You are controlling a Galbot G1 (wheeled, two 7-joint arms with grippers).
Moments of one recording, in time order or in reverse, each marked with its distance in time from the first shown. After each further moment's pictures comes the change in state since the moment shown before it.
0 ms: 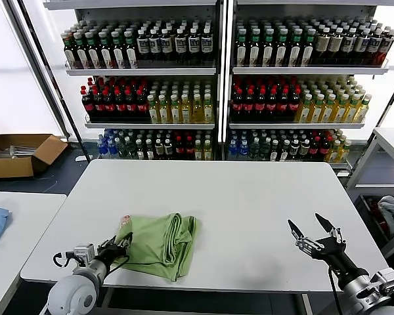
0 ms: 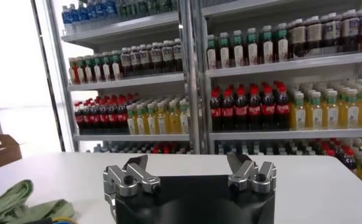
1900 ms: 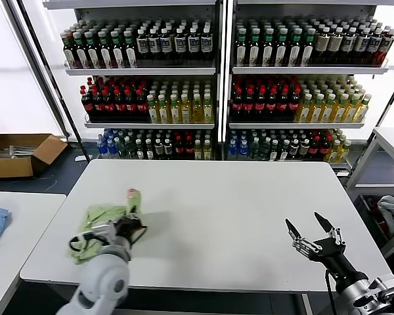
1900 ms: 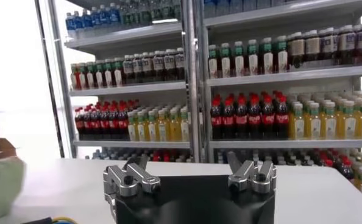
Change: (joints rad) left arm -0.184 -0.174 0.192 -0.153 -0.021 0.020 -0.454; right arm -0.040 0.054 0.001 0.095 -0.058 -0.014 0.027
